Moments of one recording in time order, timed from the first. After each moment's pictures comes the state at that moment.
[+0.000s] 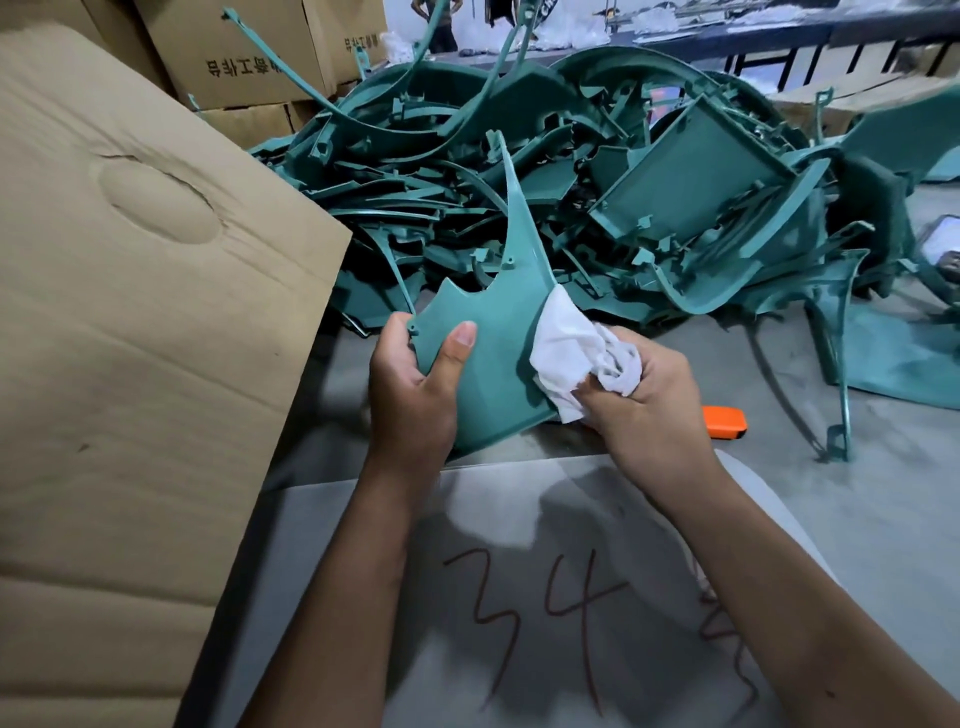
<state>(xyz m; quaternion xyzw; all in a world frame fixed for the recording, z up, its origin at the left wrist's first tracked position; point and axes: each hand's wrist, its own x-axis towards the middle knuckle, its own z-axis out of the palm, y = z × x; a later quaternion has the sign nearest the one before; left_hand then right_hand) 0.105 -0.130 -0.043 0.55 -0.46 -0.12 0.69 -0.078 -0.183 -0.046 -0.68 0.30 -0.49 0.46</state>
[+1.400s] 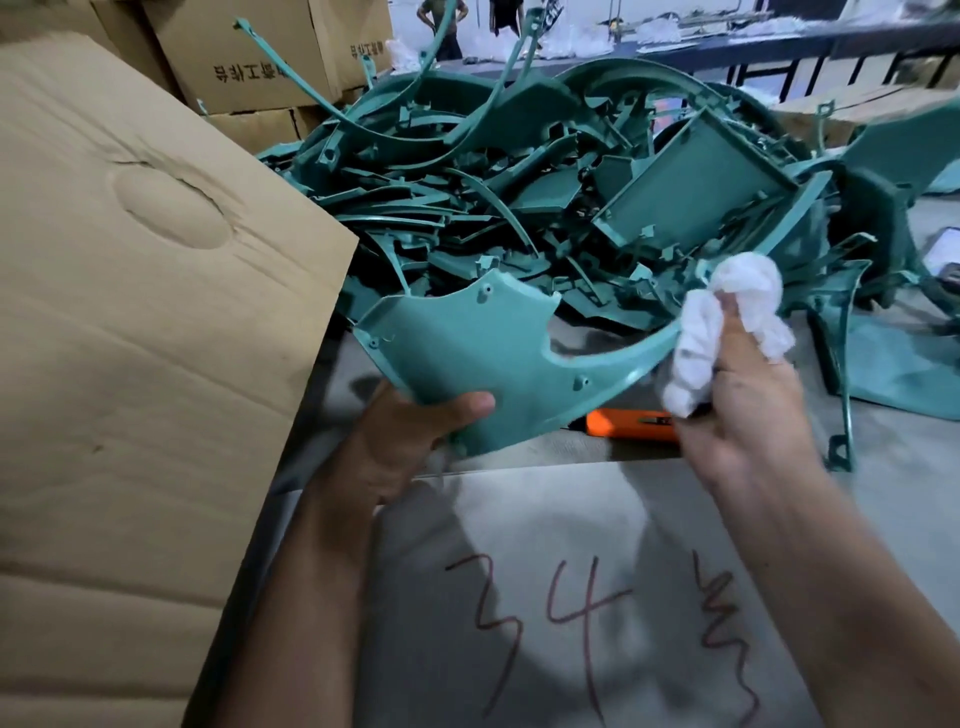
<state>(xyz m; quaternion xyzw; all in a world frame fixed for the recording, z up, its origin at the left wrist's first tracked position) 0.128 -0.114 -0.047 0.43 -0.46 -0.44 0.64 -0.108 -0.199 -0.020 -0.28 0.29 -0.62 0.67</state>
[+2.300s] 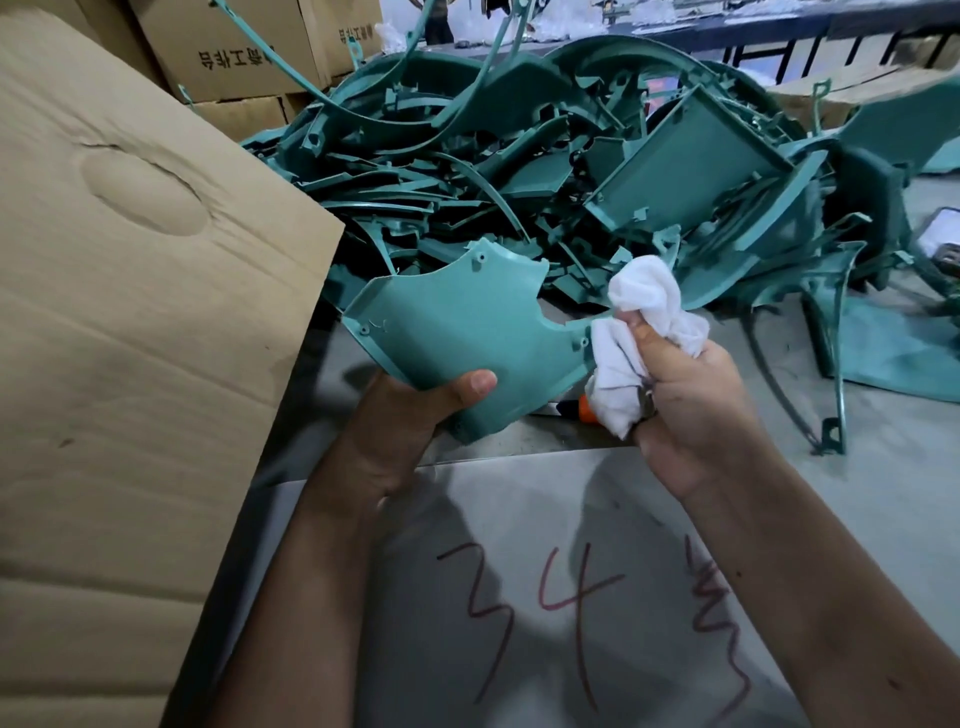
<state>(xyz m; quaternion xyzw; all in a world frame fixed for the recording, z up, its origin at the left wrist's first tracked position) 0.112 -0.112 -0.039 0.43 -0.42 -0.44 0.66 -0.087 -0.181 -0.021 -0.37 0.28 -0.54 0.70</state>
